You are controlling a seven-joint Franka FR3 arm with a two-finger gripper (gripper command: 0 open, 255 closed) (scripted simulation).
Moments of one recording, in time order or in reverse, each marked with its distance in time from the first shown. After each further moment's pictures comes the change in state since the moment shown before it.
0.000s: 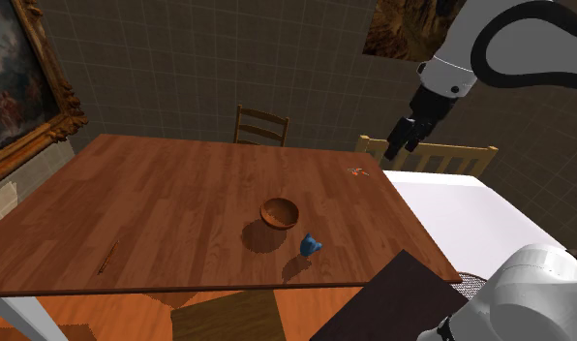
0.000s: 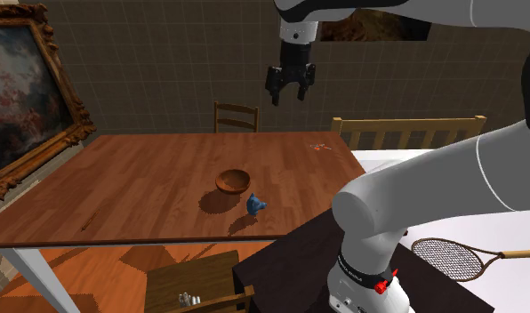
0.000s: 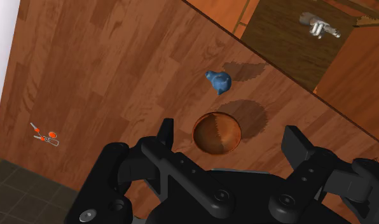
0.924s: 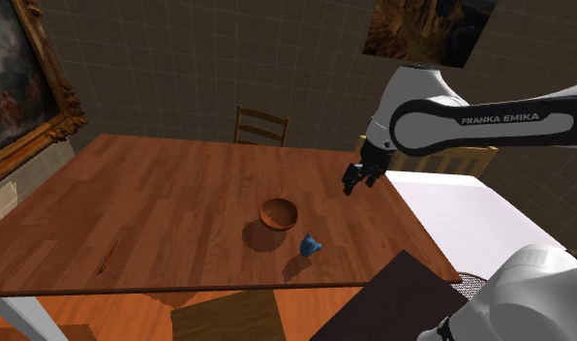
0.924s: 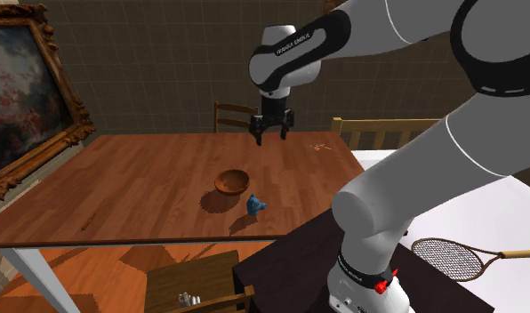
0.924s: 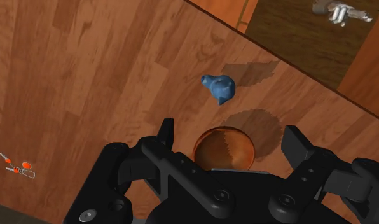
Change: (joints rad) arm -0.005 0.244 0.044 -0.202 0.022 0.400 0.102
